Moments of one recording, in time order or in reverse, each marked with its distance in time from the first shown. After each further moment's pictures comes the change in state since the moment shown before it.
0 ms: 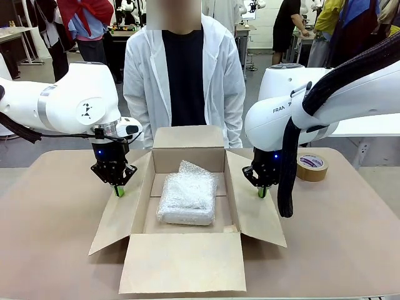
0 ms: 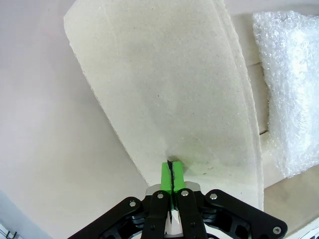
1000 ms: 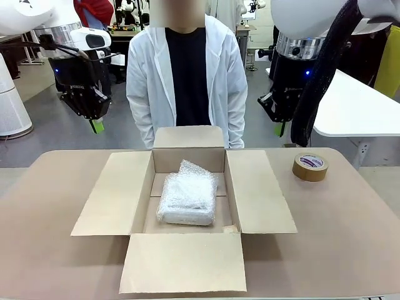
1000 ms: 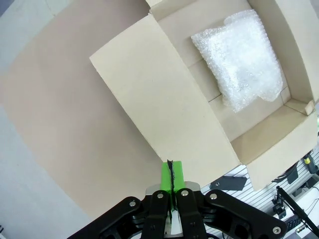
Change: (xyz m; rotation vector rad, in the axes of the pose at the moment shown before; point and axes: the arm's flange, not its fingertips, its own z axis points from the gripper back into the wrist) left arm -0.038 0.012 0.200 -0.027 -0.130 -0.178; right arm -0.032 -0.007 0.206 0.004 -0.087 0.136
